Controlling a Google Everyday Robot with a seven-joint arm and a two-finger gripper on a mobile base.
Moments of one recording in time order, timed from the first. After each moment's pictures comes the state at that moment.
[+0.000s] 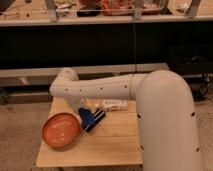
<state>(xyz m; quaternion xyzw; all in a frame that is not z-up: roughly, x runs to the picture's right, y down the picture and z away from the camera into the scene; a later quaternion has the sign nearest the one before) -0.129 0.127 0.788 -0.24 -0.18 -0.76 0.58</state>
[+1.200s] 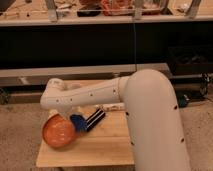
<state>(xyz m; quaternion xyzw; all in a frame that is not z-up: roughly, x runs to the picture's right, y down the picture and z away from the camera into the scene) -0.172 0.158 0.801 -0.20 -0.18 -0.80 0.54</state>
